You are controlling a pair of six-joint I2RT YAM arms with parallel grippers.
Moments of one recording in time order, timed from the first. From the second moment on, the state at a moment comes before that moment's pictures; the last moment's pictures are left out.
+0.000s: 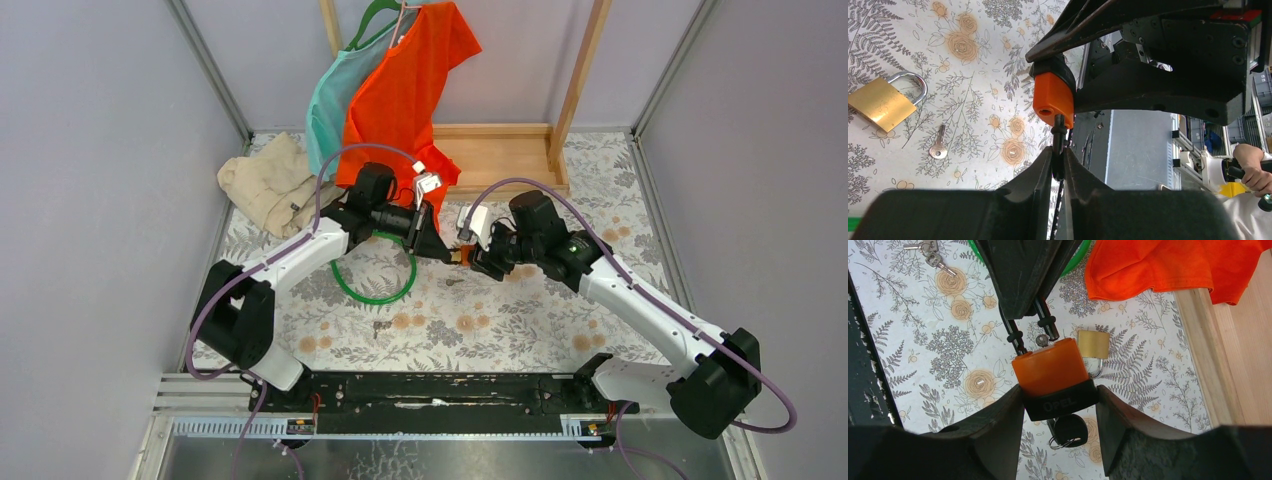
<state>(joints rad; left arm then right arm) -0.51 1.56 1.10 -0.15 1.06 -0.25 0.64 1.18 0.98 -0.52 -0.36 -0.56</state>
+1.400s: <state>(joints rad) -0.52 1.51 1.16 -0.26 1.03 -0.05 0.59 1.15 0.95 -0.45 -0.47 -0.53</state>
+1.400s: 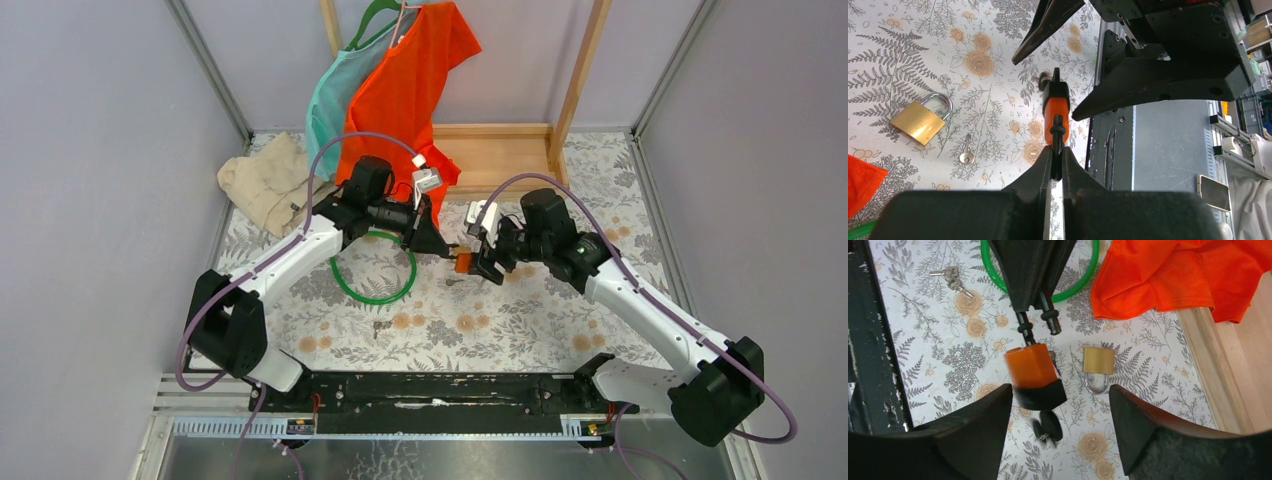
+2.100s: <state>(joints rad) -0.52 1.50 1.20 -0.26 1.08 -0.07 0.55 1.15 0.95 -0.48 -0.61 -0.54</state>
